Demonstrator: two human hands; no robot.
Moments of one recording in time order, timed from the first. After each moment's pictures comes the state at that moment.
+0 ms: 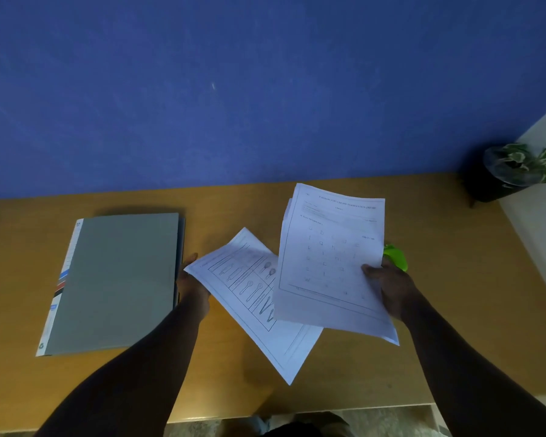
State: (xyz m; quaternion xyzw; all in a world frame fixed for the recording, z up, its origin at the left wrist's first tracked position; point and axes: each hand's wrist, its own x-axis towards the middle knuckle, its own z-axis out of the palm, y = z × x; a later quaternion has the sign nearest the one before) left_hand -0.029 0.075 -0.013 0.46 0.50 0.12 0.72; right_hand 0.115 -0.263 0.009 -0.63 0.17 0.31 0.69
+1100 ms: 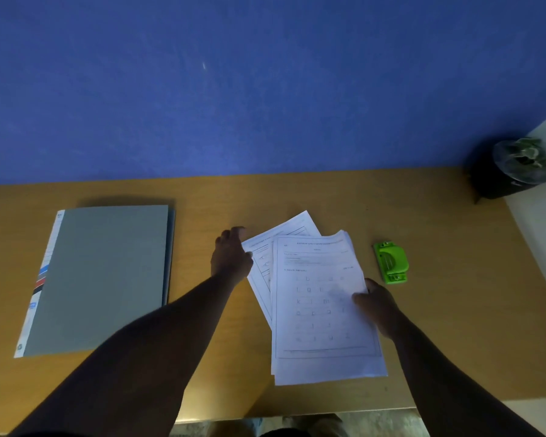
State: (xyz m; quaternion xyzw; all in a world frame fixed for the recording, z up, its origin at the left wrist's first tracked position) left_hand 0.050 0.041 -0.041 0.90 0.31 -0.05 0.28; right_hand 0.094 -0.263 -0.038 -0.84 0.15 0.32 0.41
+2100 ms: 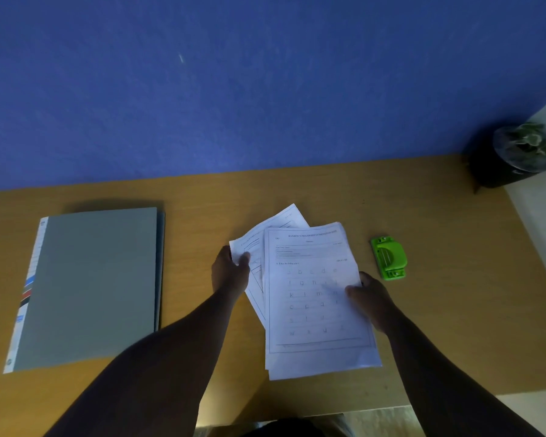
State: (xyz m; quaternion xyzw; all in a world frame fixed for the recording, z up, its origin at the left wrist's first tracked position) left_hand 0.041 0.015 -0.060 0.78 0.45 0.00 0.44; right_hand 0.103 -0.255 -0.044 -0.84 0.16 0.32 0.41
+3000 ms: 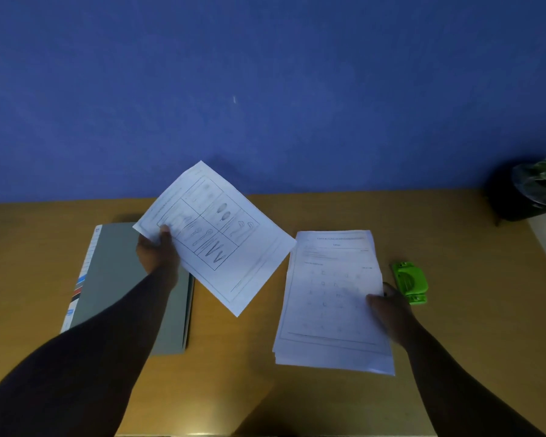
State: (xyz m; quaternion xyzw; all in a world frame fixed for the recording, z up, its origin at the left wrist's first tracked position) left_hand 0.003 0.173 0.019 0.62 0.52 0.32 0.50; right_hand 0.107 -0.245 -0.030 -0.82 0.17 0.26 0.48
